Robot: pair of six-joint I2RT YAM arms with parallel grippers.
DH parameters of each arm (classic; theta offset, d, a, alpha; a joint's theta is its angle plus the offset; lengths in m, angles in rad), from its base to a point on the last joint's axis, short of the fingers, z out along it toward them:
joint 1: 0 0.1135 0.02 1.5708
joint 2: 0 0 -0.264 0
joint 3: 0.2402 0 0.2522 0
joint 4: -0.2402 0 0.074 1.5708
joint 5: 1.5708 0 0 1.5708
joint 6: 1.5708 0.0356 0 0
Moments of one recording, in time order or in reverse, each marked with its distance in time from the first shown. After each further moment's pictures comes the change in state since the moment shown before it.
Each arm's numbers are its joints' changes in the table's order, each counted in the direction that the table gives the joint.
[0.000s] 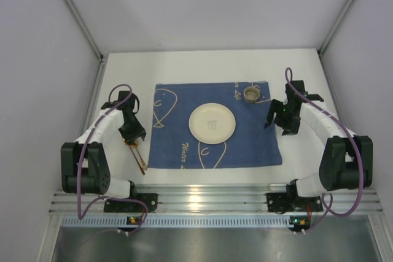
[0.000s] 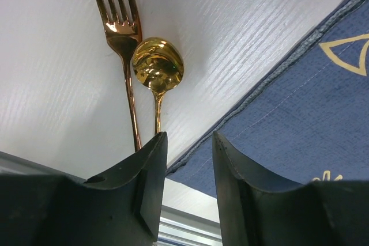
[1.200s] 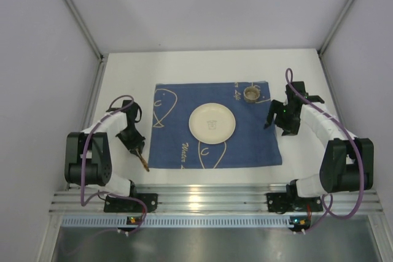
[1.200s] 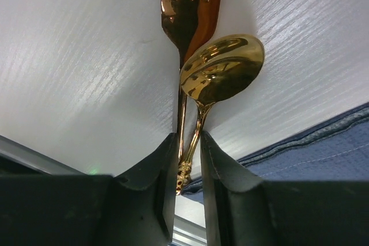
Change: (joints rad) left arm 0.011 -0.079 -0.116 0.029 -0.056 -0.115; right arm 0.000 0.021 -0.018 0.010 -0.007 0.000
